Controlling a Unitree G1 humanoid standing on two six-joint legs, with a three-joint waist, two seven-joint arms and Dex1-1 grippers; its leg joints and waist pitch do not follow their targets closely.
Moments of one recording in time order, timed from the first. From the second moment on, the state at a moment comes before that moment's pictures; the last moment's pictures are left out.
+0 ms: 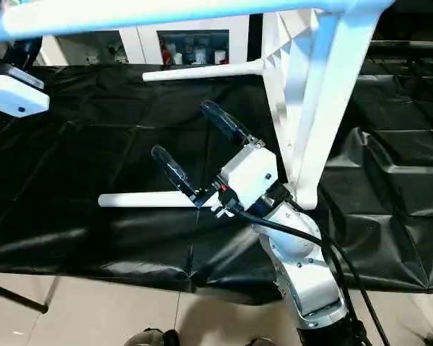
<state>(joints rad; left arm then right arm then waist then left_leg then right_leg) -0.59 0.68 0.13 0.15 0.58 -0.48 0.02 -0.23 -0.21 0.25 -0.31 0.13 -0.12 0.42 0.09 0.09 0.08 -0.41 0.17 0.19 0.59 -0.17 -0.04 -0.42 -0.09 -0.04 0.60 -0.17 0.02</state>
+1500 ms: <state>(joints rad) -0.58 0.62 0.17 0.00 0.39 -0.11 -0.23 -0.23 -0.32 0.21 -0.26 0.12 -0.09 0.51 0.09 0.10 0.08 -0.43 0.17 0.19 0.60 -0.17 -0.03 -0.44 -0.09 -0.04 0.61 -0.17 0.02</state>
